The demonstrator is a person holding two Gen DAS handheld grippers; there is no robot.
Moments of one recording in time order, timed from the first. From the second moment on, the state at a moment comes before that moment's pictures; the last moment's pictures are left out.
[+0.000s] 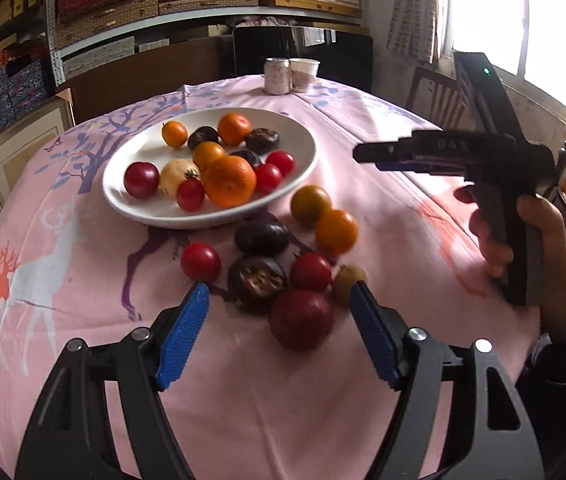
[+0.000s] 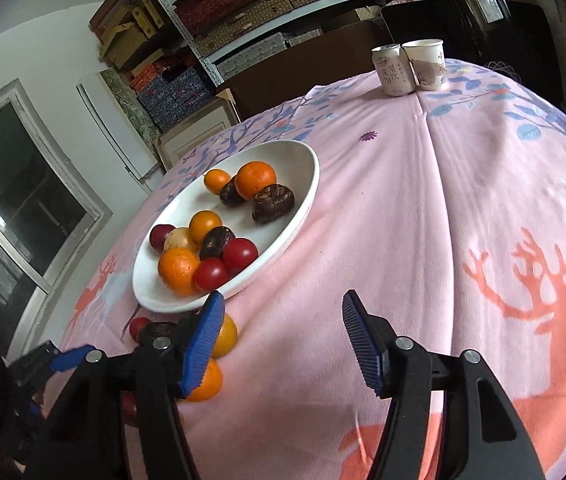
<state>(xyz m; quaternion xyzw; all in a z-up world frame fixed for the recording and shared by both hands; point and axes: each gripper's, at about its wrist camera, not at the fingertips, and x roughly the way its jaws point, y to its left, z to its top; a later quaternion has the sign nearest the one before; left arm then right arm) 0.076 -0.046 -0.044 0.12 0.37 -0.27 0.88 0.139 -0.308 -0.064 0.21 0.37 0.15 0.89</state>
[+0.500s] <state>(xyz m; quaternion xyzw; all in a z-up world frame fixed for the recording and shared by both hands) 0.074 -0.059 -0.075 0.11 0.41 -0.27 0.86 0.138 -0.316 -0.066 0.23 0.37 0.15 0.89</state>
